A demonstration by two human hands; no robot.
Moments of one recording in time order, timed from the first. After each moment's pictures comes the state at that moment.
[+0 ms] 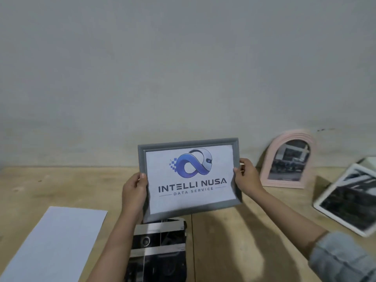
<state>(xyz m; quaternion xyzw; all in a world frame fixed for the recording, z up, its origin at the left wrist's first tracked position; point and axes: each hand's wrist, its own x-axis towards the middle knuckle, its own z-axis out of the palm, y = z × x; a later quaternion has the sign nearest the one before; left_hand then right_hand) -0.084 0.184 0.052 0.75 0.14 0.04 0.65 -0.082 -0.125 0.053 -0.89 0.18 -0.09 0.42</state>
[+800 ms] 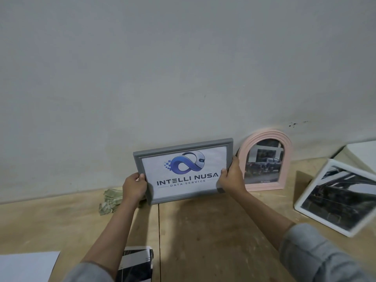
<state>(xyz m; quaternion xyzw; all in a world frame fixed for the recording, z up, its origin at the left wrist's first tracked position) 0.029 0.046 0.017 0.86 0.17 -0.04 0.47 -0.037 -0.227 0.016 -0.83 0.24 -0.11 0.49</state>
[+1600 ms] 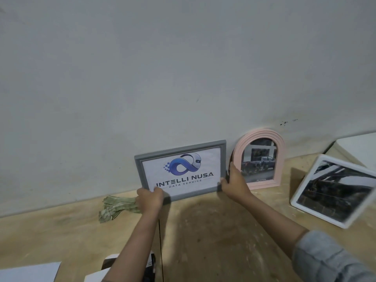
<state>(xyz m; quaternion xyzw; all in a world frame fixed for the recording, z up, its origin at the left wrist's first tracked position) 0.001 0.004 0.006 0.81 0.28 -0.07 0.51 -0.049 -0.245 -0.002 -0.88 0.22 -0.03 0.42</state>
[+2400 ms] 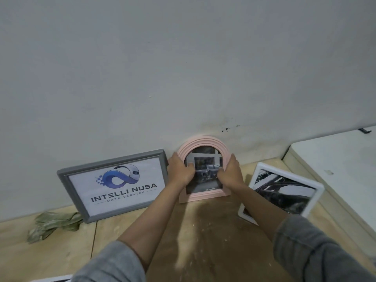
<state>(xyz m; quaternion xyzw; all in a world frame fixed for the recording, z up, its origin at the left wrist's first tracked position) -0.002 -0.285 0.043 0.90 -0.03 -0.08 0.43 -0.059 -0.445 0.006 -0.84 0.31 -0.08 0.44</state>
